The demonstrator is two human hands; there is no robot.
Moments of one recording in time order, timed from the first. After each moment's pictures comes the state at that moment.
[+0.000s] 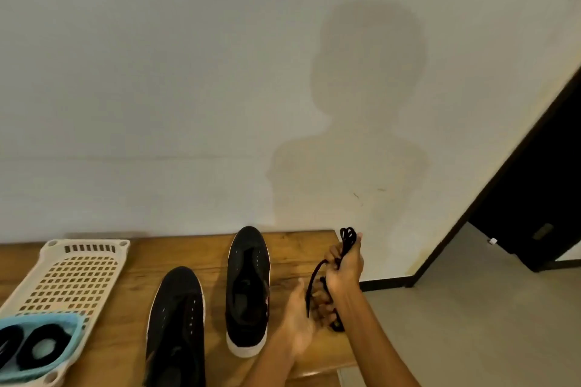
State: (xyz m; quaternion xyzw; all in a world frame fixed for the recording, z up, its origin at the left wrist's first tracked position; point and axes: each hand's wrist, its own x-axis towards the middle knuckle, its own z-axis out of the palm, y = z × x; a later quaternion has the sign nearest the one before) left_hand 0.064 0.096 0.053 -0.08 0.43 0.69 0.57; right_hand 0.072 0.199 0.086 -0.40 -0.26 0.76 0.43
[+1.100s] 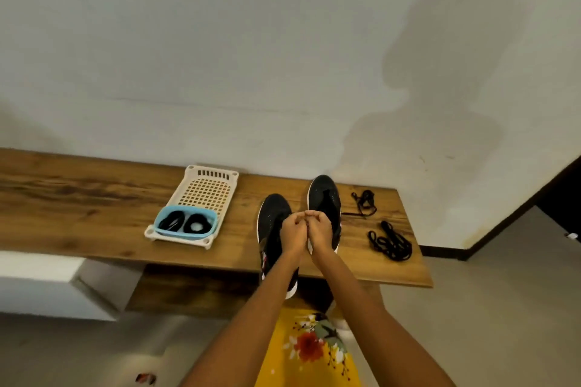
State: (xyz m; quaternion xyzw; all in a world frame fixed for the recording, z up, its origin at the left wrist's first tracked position) left_hand 0.026 -0.061 0.086 0.04 0.75 0.61 0.24; right_hand 0.039 -0.008 0.063 -0.39 -0.63 0.66 0.15
